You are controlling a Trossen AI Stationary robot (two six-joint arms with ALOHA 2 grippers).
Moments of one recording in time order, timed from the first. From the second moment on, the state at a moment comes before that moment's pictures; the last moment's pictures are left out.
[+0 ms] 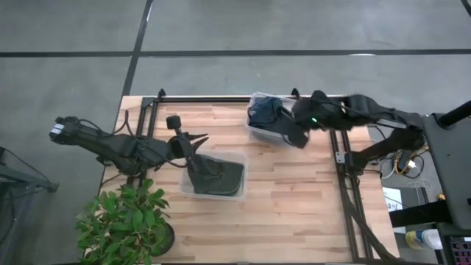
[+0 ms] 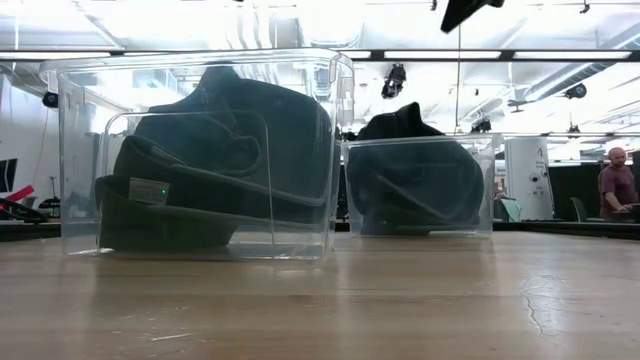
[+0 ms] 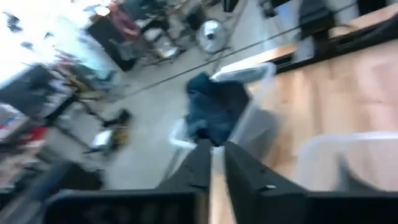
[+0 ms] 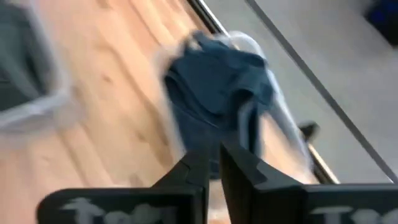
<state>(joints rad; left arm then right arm) -0.29 1.00 0.94 -0.21 -0.81 0.33 -0.06 1.32 1.63 -1.31 0.45 0.35</state>
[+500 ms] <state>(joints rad) -0.28 0.76 0.77 -0.16 -0.39 0.11 0.29 0.90 1.04 -0.62 0.47 0.23</state>
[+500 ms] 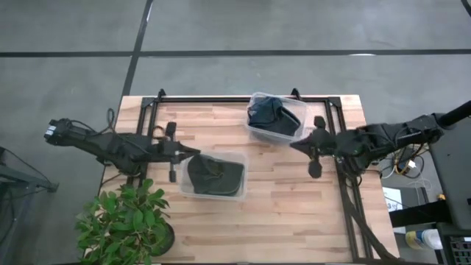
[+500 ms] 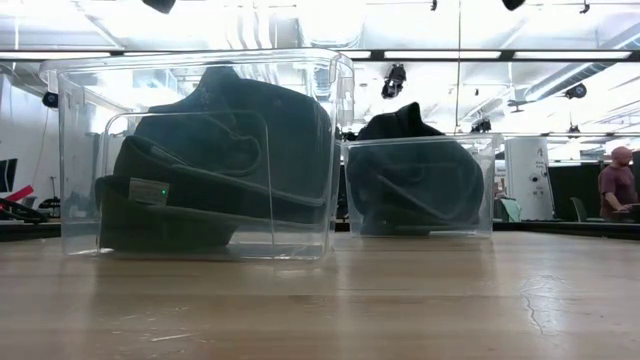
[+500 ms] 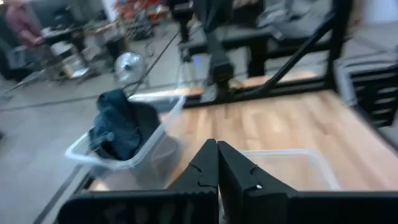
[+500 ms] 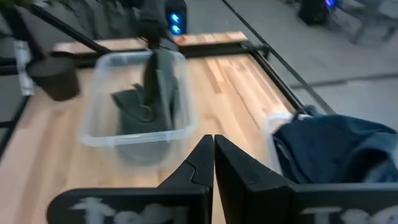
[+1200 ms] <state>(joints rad) -0.27 0.16 0.43 -0.18 -0.15 0.00 0.42 0.44 0.48 -0.20 0.42 0.12</state>
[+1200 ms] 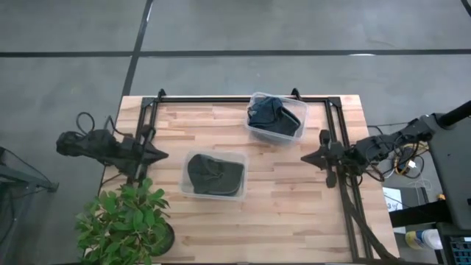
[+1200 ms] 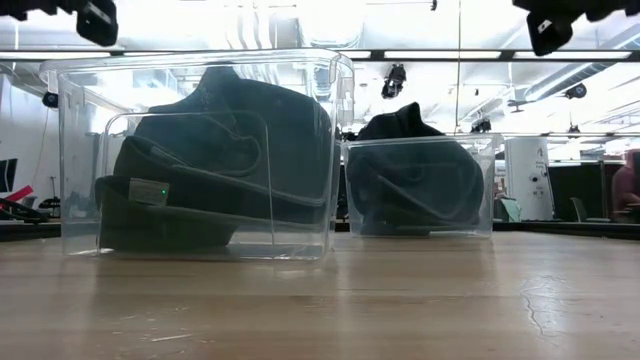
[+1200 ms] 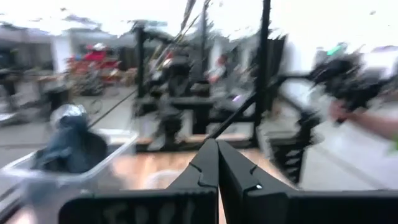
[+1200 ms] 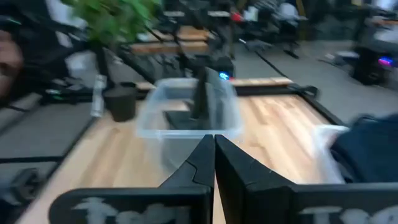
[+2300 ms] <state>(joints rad) -0.27 0.04 0.10 0.03 -0.09 -0.08 0.40 0.10 0.01 0.13 0.26 0.05</state>
